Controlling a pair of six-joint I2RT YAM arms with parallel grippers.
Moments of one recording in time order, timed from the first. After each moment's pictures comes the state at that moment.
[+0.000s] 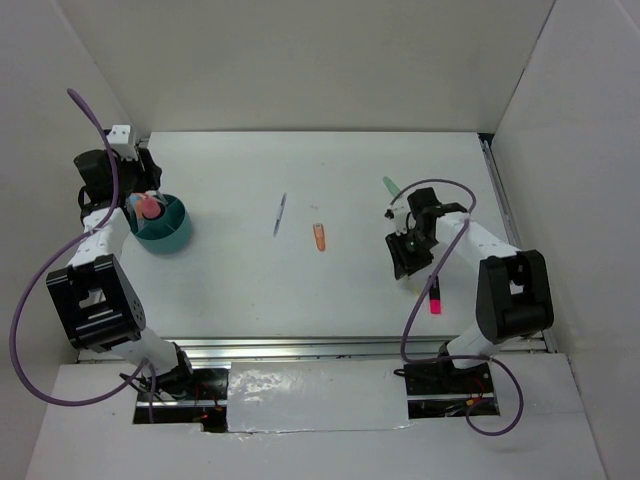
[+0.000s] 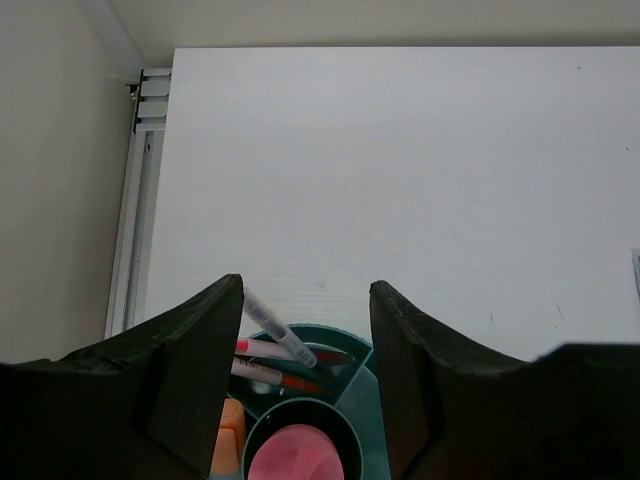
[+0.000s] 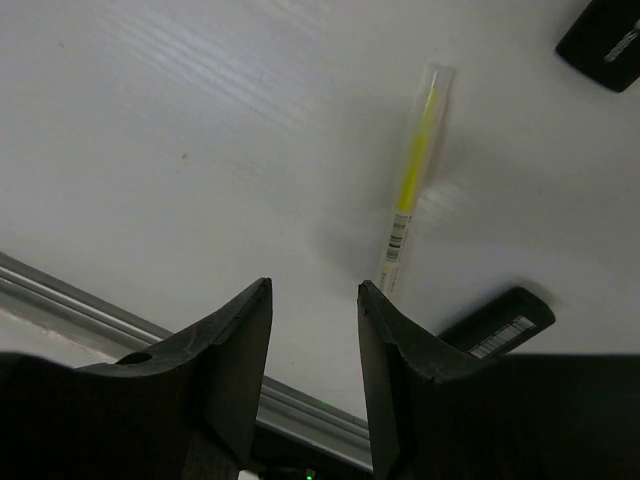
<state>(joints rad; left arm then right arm) 0.40 1.57 1.14 0.12 0.40 0.09 0.18 1.55 1.00 -0.79 -0.25 -0.20</state>
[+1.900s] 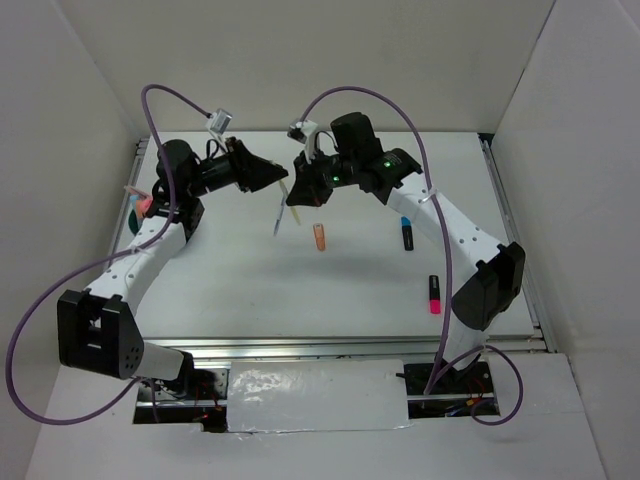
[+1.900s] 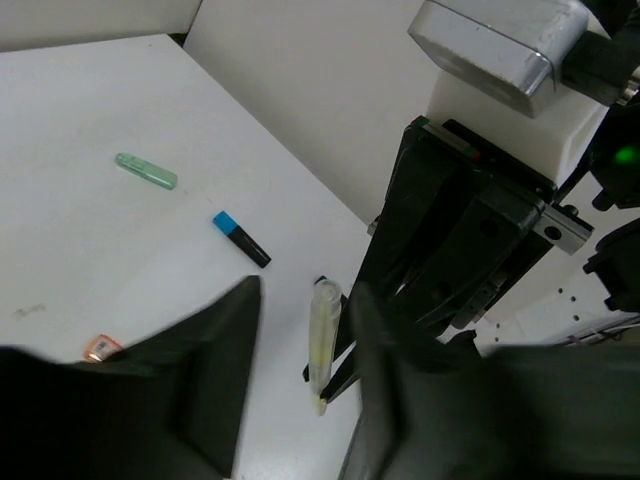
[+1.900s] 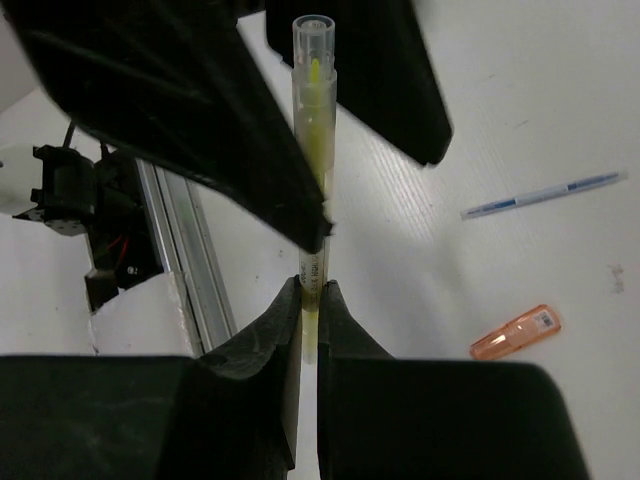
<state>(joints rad) -0.17 1.38 1.12 0.35 0.88 -0.67 0.63 1.72 1.80 -0.64 -0.61 -0.04</state>
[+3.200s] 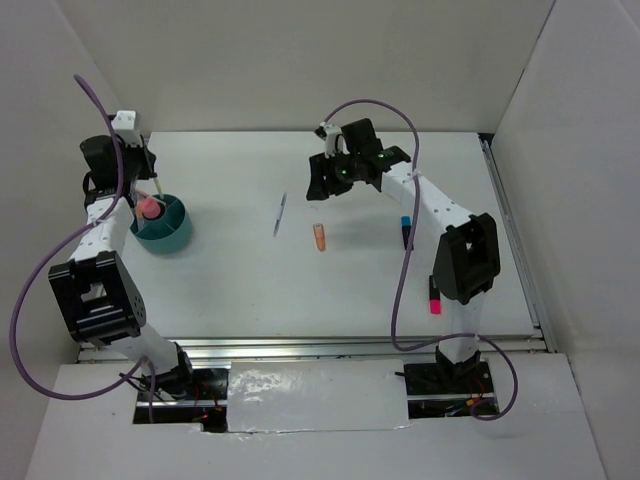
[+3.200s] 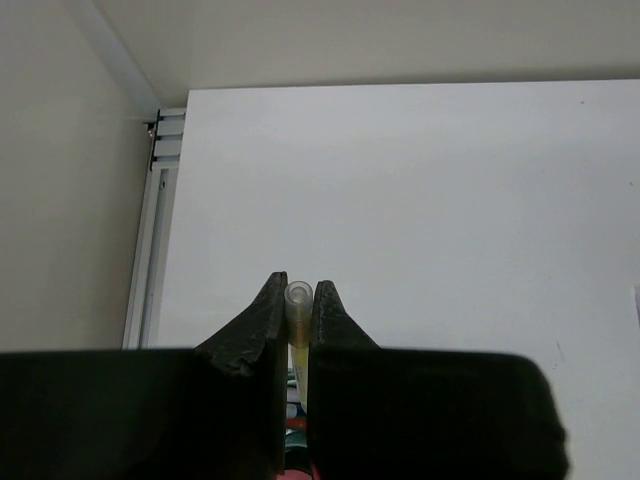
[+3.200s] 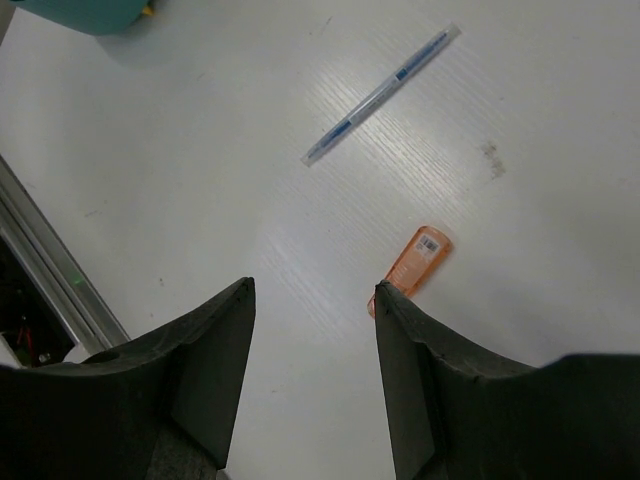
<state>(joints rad) 0.34 1.60 1.25 0.08 0.32 0.10 0.47 1.91 1.75 -0.58 -0.46 0.10</state>
